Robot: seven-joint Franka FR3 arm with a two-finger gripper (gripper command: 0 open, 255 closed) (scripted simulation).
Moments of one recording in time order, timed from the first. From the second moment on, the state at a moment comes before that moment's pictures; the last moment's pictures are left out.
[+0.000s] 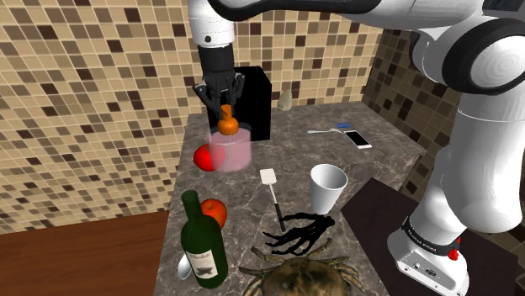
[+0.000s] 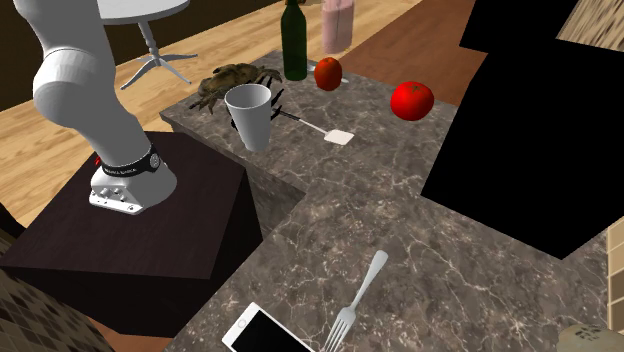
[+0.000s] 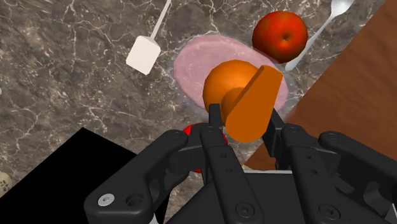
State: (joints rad) arm 0.44 0.27 0.22 -1.27 -0.07 1.50 0.65
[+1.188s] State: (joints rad) arm 0.42 0.22 0.21 -1.58 -0.06 1.77 0.65
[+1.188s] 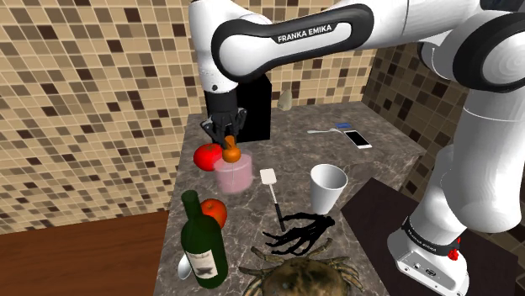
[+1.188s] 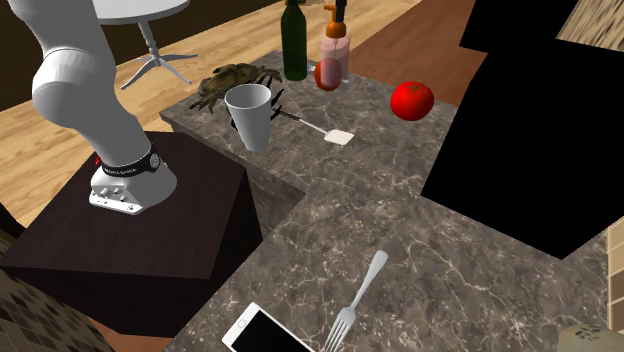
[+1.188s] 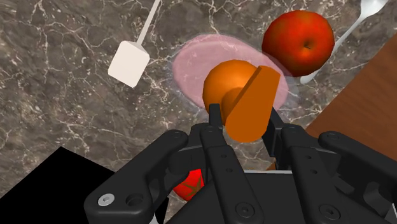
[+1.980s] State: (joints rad) arm 0.42 0.24 0.21 -1.72 -0.07 1.92 0.65
